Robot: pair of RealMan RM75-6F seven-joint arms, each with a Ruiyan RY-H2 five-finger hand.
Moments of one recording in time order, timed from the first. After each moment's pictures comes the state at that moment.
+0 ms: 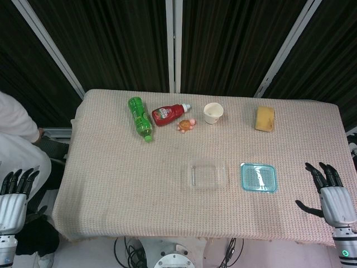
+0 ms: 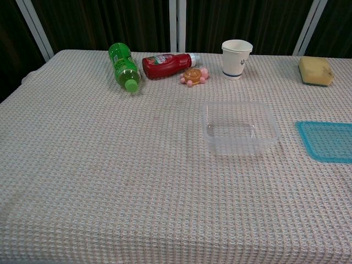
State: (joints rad) left arm -0.01 -1.20 -0.01 -1.56 1.54 1.59 0.13; right arm 0.06 -1.14 0.03 -1.54 -1.57 1.51 0.11
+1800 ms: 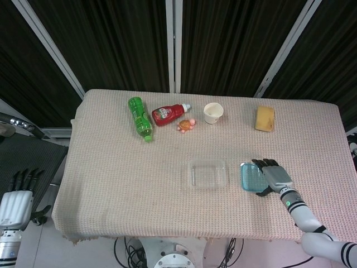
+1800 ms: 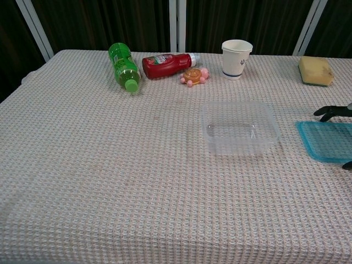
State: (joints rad) left arm -0.04 -1.20 -0.01 -1.55 1.50 1.51 0.12; right arm 0.50 -1.29 0.08 -1.47 -1.06 0.74 -0.19
